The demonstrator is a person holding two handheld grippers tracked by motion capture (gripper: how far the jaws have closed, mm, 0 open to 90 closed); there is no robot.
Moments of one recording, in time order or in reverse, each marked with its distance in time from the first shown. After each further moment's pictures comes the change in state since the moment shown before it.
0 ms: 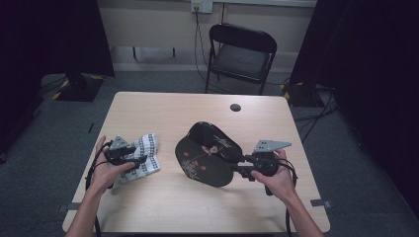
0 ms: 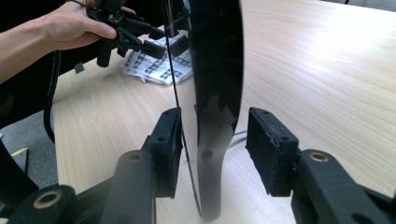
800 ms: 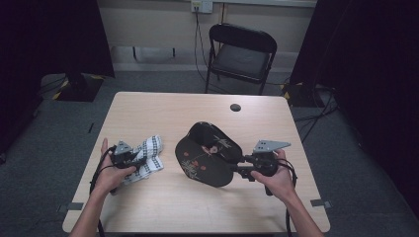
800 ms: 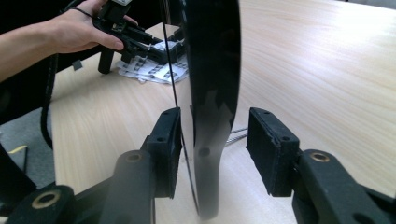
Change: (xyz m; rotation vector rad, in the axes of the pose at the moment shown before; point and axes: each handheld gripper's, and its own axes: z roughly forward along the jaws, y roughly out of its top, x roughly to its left) left arm -0.008 -0.015 0.010 0.014 0.056 -0.010; right arm -0.001 -0.002 0.001 0.008 0.003 0.002
